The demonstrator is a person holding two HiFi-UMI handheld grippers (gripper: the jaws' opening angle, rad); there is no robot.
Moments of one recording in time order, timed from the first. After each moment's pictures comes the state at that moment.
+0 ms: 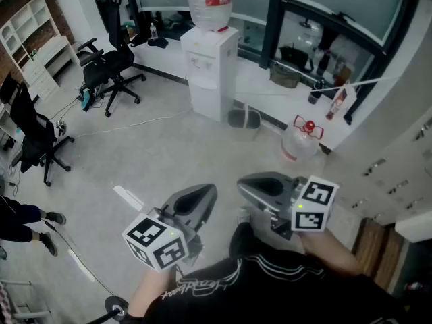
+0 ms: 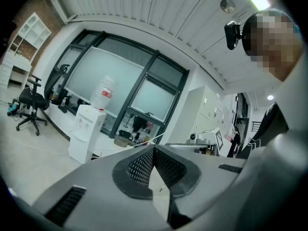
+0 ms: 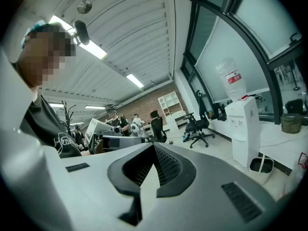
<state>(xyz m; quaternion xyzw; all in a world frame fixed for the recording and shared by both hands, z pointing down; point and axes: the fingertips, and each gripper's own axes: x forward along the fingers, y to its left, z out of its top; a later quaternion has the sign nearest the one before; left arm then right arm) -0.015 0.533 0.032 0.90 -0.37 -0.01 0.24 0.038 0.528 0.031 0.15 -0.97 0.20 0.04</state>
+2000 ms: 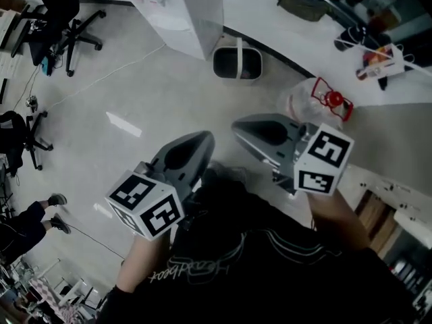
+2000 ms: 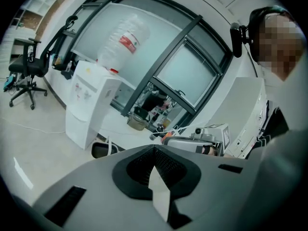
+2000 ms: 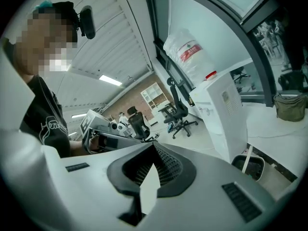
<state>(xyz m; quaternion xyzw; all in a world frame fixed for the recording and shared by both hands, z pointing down) 0.095 0.122 0.218 0.84 -0.38 0.09 0.39 0.135 0.113 0.205 0.16 -0.94 0.30 0.09</state>
